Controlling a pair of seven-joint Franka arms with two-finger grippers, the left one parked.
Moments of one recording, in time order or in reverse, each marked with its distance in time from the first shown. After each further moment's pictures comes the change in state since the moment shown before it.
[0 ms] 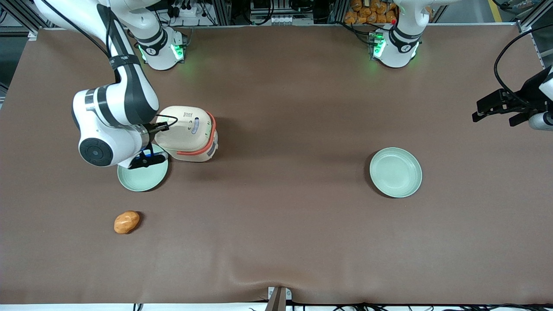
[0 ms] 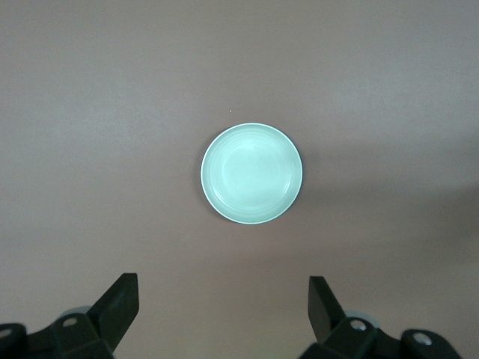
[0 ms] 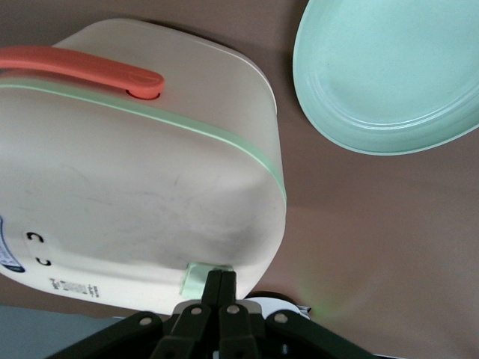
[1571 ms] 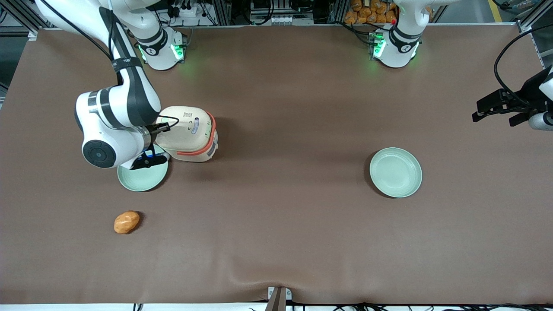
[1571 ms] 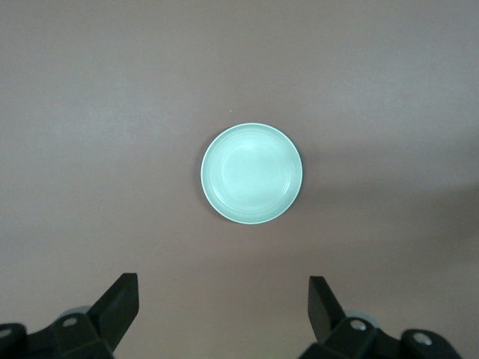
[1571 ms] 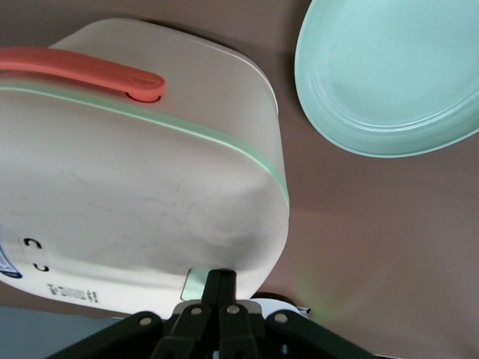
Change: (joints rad) arm 0.004 0.010 0.000 0.003 -0.002 0.003 -0.001
